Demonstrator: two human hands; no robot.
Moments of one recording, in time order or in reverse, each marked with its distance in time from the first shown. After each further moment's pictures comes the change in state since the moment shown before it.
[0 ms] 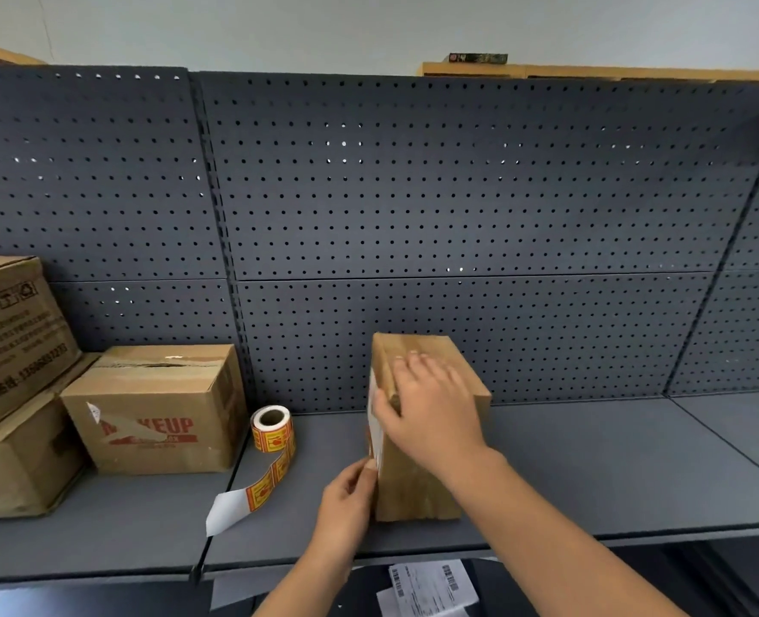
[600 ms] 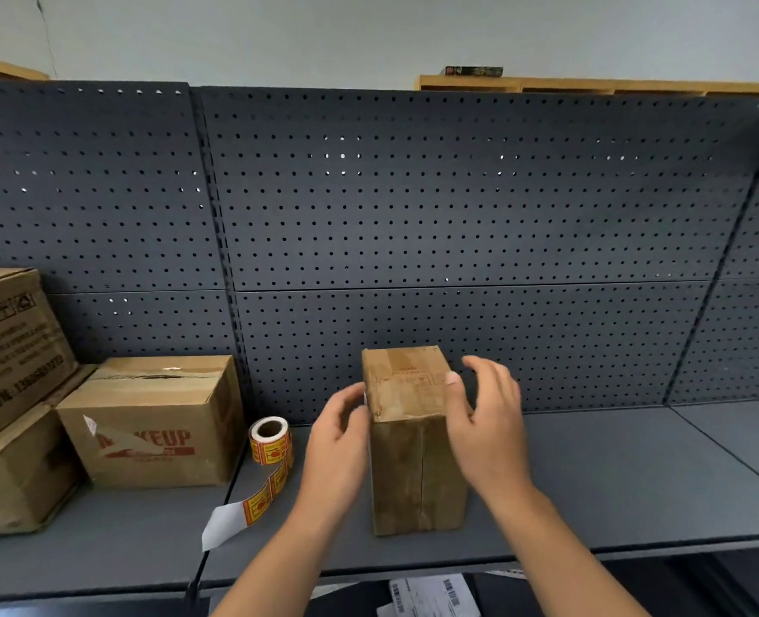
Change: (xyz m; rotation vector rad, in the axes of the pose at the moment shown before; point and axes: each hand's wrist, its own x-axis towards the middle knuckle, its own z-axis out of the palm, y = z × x) left_hand -0.013 0.091 -0.001 0.086 0.077 0.423; right_hand -0.025 0.044 -0.001 0.581 0.400 0.274
